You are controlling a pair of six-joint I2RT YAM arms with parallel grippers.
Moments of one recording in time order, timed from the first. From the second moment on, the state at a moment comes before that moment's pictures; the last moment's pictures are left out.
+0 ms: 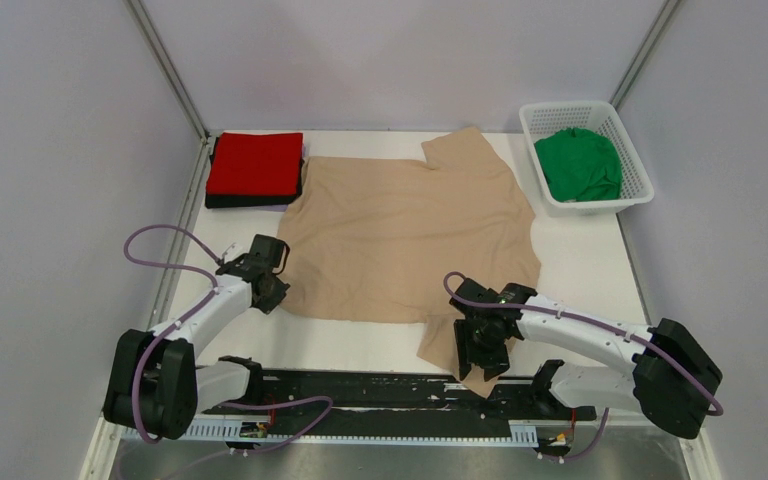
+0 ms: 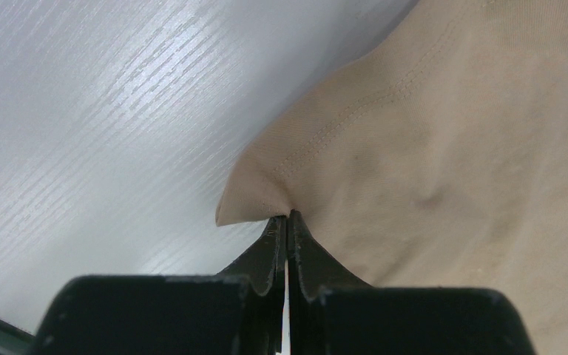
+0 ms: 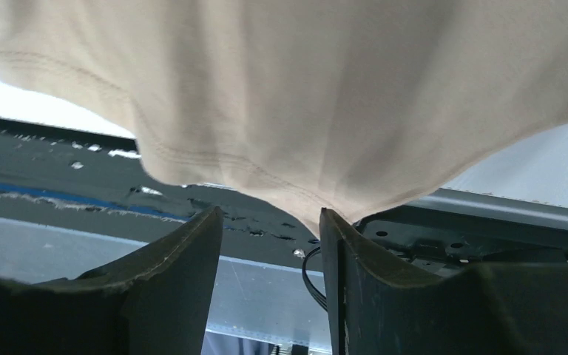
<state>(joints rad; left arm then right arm) -0.23 1.17 0.56 -0.60 -0.33 -1.06 0.89 1.17 0.60 -0.92 -0.16 0.86</state>
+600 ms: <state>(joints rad) -0.23 0.96 0.53 -0.68 -0.33 -1.07 0.89 1.24 0.59 -0.94 -0.07 1.11</state>
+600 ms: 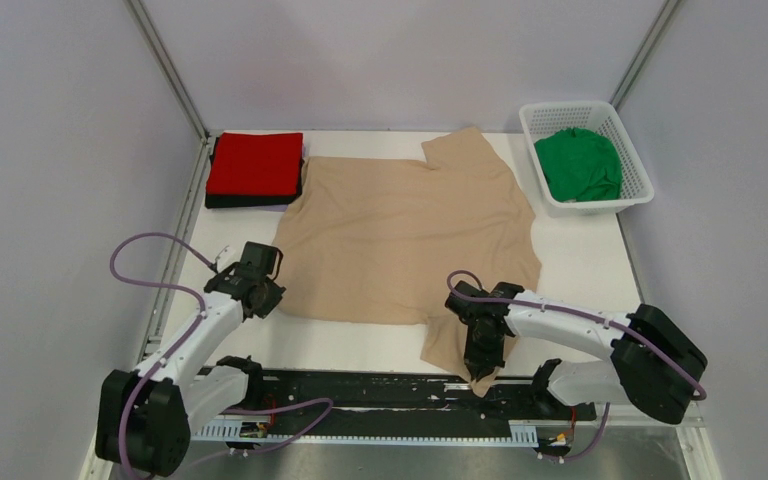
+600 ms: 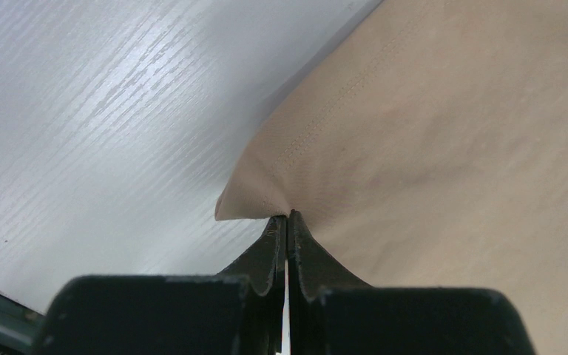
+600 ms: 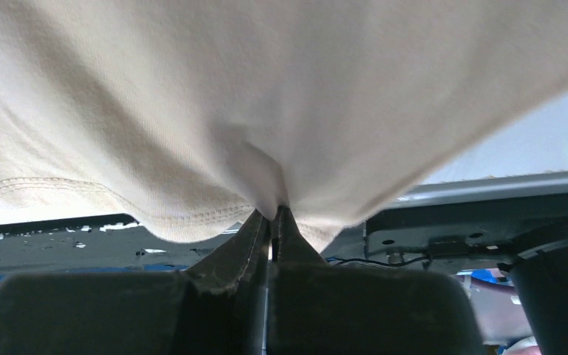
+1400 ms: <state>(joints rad) -0.23 0.87 0.53 -0.82 -0.25 -1.06 0.78 0.91 0.68 -0.98 0.09 1.05</state>
